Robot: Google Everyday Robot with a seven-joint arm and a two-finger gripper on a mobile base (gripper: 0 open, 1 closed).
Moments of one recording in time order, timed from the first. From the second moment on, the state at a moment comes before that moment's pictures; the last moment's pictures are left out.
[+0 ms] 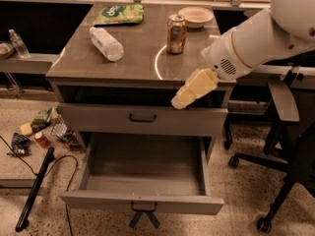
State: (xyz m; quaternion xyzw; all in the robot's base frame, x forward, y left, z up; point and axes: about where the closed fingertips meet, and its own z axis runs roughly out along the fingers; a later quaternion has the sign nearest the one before) arm 0.539 -0.083 0.917 -0.50 0.79 0.14 0.34
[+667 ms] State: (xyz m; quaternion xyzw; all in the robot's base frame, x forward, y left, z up) arm 0.556 -0.070 0.916 -0.48 0.79 0.14 0.36
